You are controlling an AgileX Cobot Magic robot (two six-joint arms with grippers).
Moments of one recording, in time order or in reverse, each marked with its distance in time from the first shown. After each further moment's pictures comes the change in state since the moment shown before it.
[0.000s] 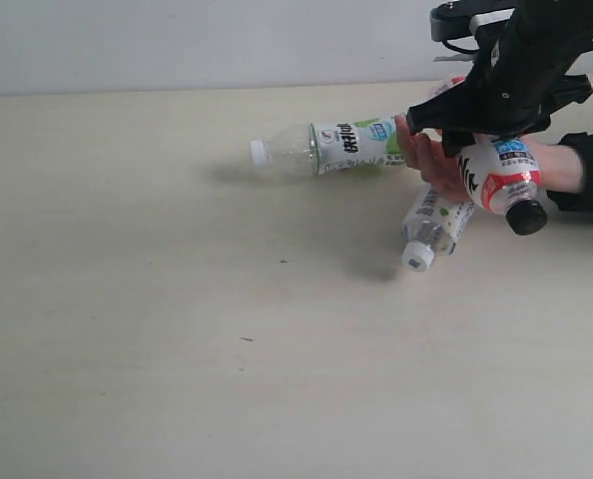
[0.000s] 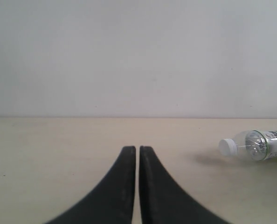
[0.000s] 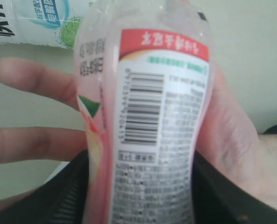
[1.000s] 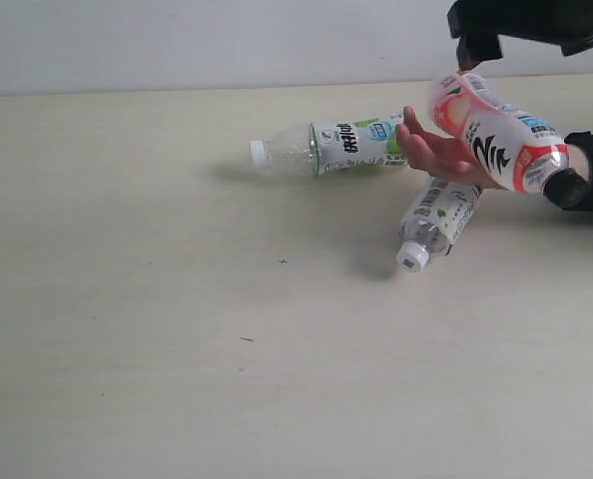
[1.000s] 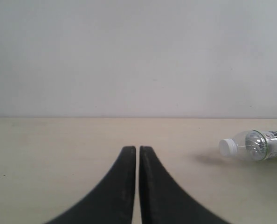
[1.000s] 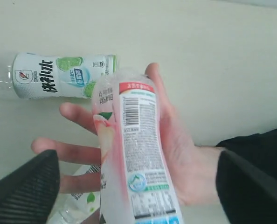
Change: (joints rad) left arm 0.000 0.000 0.000 0.000 0.000 0.000; right arm 0.000 -0.293 0.000 0.007 0.062 -0.018
